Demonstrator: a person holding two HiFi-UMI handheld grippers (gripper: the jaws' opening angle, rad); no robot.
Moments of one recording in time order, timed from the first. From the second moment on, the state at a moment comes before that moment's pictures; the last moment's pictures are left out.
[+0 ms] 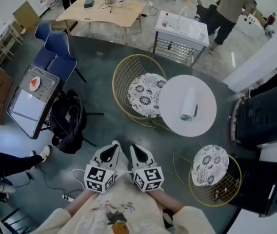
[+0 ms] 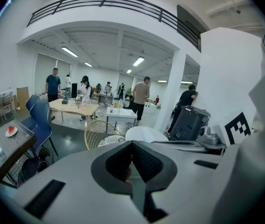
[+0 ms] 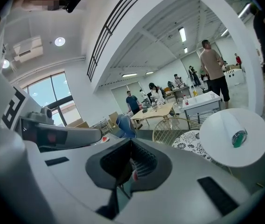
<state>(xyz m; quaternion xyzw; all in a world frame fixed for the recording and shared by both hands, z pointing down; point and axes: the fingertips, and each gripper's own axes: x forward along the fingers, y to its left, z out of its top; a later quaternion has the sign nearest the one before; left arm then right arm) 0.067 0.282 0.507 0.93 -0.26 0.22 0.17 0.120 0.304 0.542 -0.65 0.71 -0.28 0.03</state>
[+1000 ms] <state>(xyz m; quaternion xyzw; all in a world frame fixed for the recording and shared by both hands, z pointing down) 0.012 0.061 0.517 0.92 -0.28 0.18 0.20 0.108 0.071 0.576 -0.64 0.70 -0.30 0.00</state>
